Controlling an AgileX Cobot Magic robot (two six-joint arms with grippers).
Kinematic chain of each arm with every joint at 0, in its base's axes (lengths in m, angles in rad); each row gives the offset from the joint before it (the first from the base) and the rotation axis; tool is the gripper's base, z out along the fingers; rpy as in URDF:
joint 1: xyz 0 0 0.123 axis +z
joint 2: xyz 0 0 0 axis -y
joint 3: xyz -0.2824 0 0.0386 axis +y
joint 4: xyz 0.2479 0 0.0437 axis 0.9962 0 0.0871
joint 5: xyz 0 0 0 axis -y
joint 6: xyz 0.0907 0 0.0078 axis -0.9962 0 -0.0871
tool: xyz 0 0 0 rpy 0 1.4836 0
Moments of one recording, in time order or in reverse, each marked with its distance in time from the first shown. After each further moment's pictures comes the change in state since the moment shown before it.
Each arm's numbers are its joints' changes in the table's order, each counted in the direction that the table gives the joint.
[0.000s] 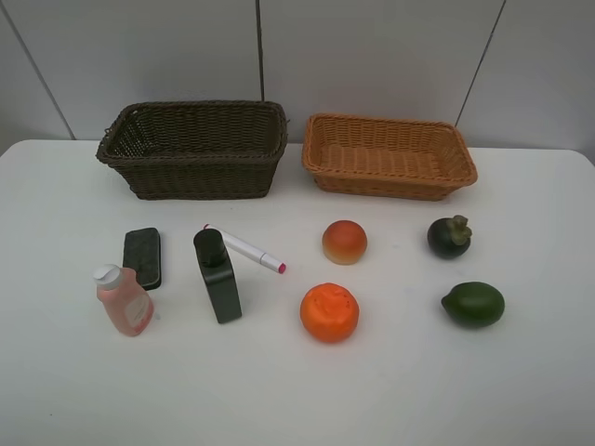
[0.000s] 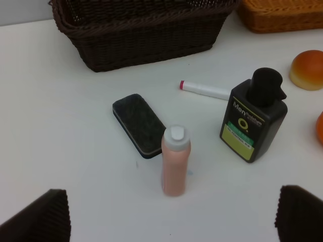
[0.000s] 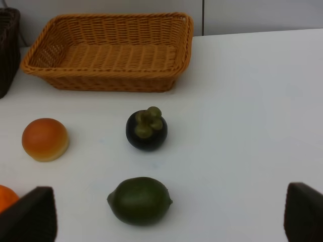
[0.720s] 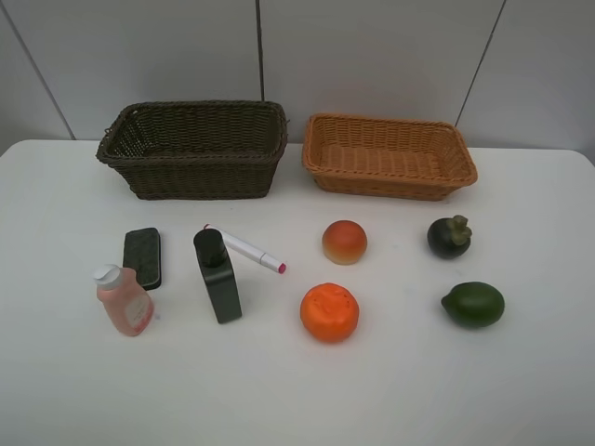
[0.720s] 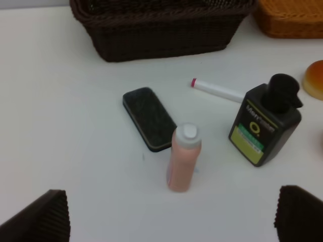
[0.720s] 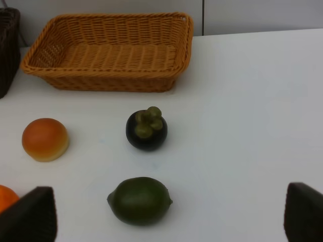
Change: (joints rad) left arm 0.000 -0.050 0.000 0.054 0.008 0.123; right arm 0.000 0.000 0.000 0.000 0.000 0.000
